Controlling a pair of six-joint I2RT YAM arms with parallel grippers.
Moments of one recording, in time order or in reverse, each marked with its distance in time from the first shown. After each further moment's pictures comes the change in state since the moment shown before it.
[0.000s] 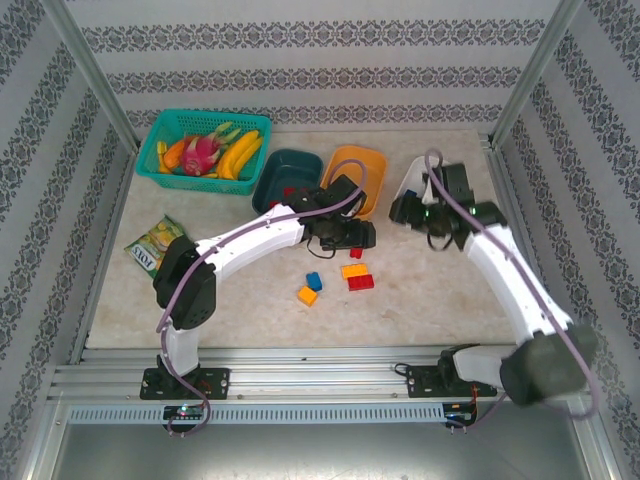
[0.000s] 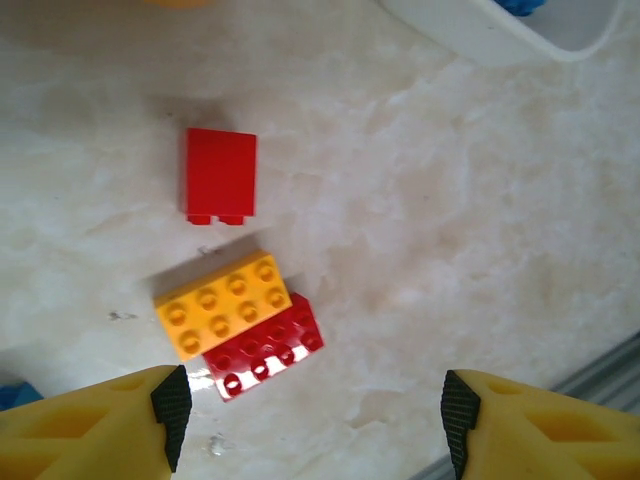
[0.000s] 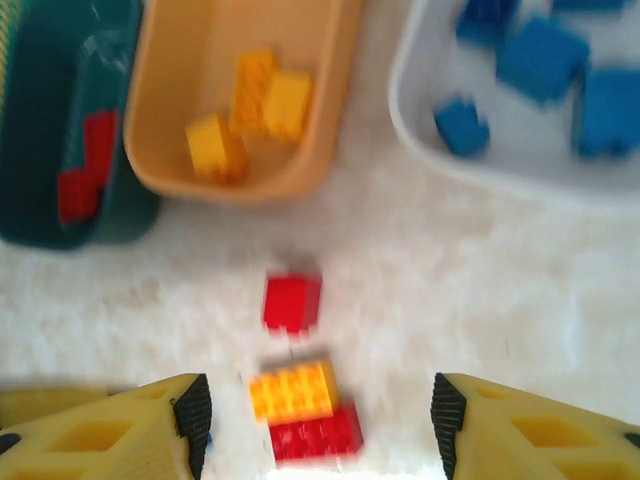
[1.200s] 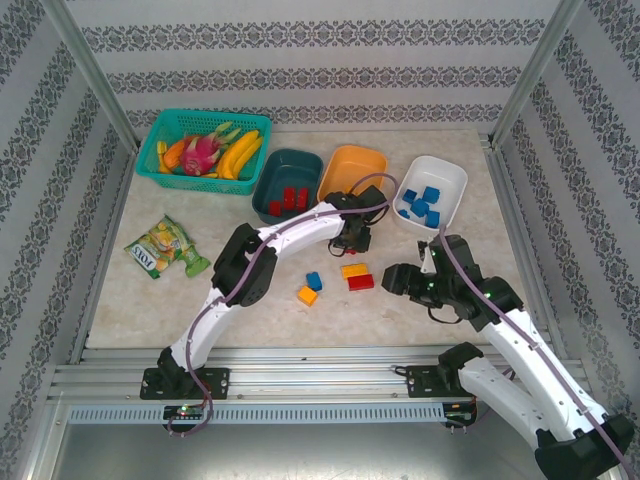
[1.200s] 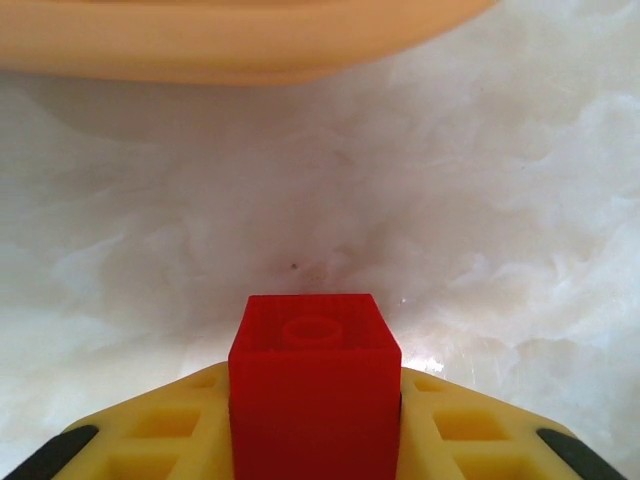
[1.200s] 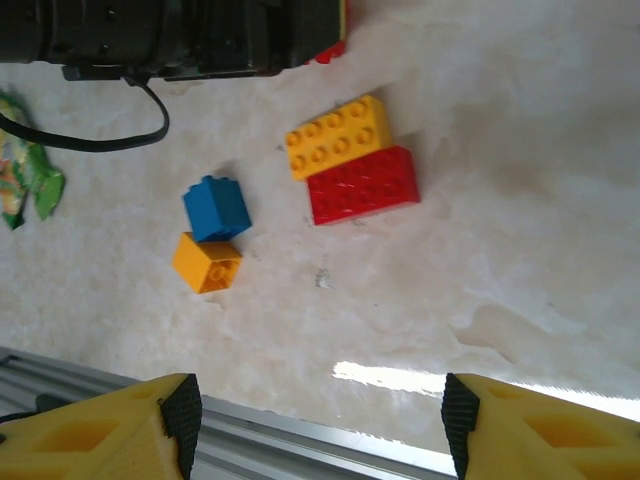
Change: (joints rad) left arm 0.001 0.416 0.362 -0.181 -0.243 0.163; right arm 0.186 -0.443 -0.358 -0.050 -0.156 0.178
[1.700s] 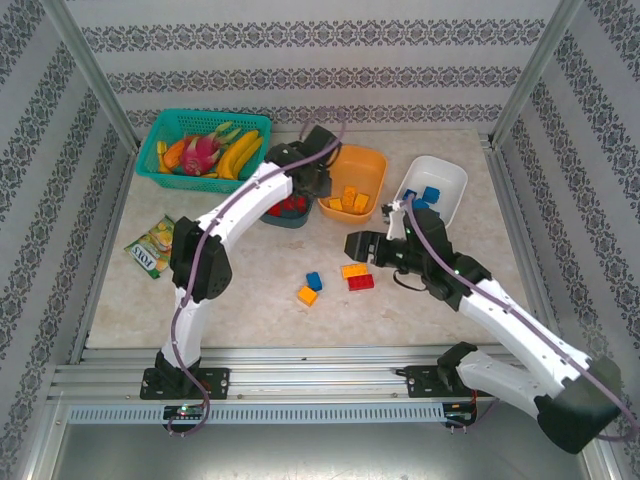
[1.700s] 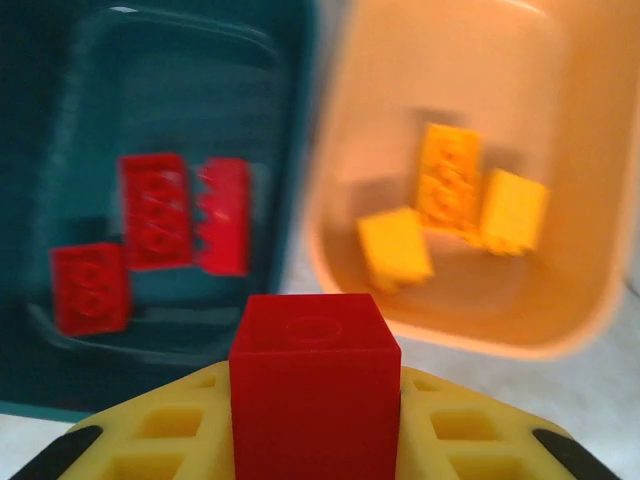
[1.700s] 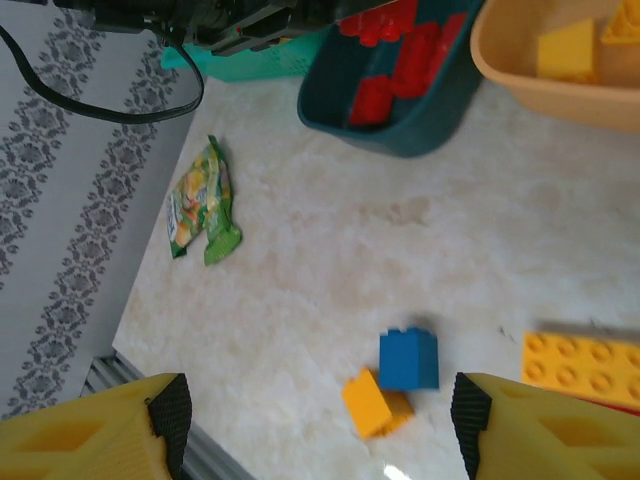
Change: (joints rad) left arm 0.246 -0.212 0.055 -0.060 -0.082 0.095; right arm 0.139 0.269 0.061 0.567 -0.017 -0.021
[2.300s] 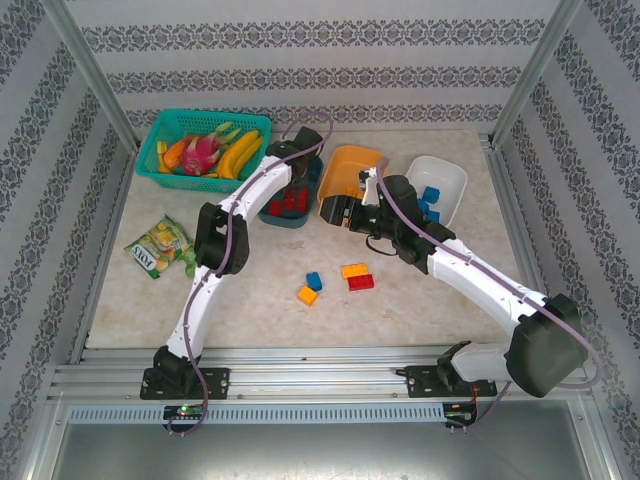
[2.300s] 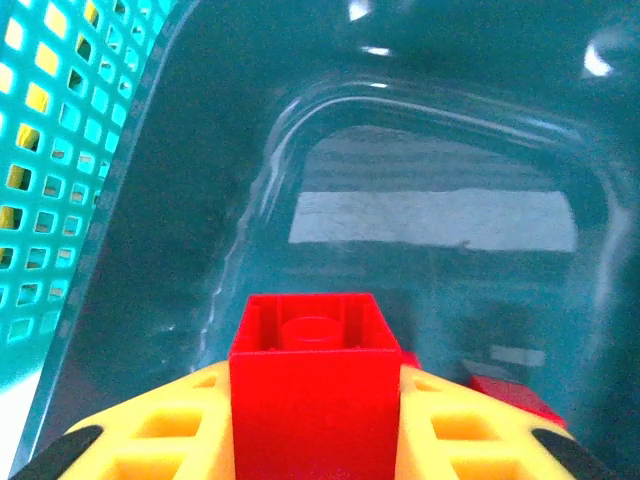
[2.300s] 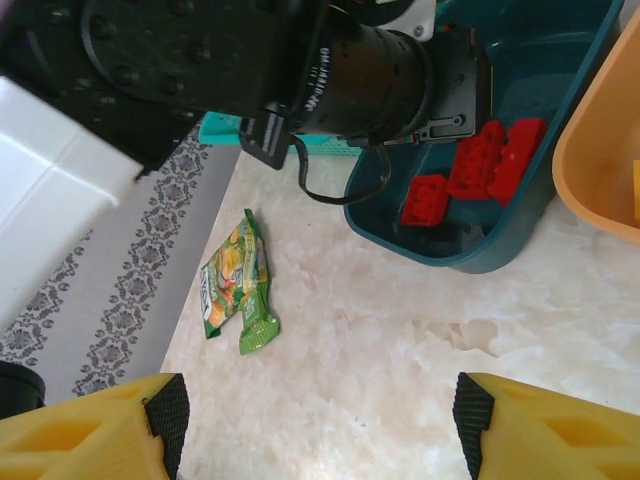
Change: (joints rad) left arm 0.132 0.381 0.283 -0.016 -0.246 0.077; right arm -0.001 0.303 0.192 0.198 -0.010 0.056
